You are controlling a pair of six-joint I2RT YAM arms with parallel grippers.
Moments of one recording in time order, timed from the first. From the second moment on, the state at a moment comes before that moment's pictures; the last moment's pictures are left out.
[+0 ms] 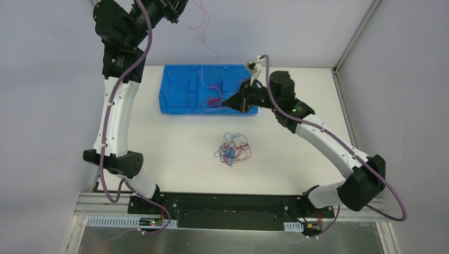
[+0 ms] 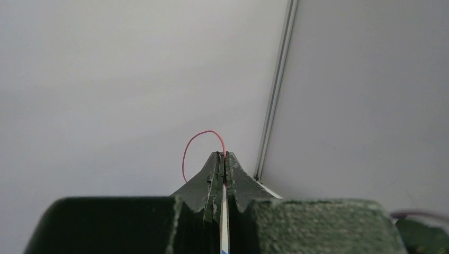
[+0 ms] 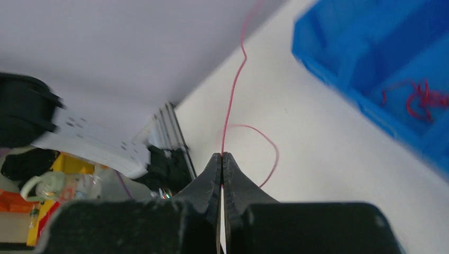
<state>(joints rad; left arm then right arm) -0.24 1.68 2.31 -0.07 0.47 -0.38 0.63 1.40 1.16 -0.05 -0.60 0.46</state>
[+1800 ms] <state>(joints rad) -0.38 2.17 2.02 -0.10 0.49 -0.18 0.34 1.94 1.41 0.15 -0.33 0.50</state>
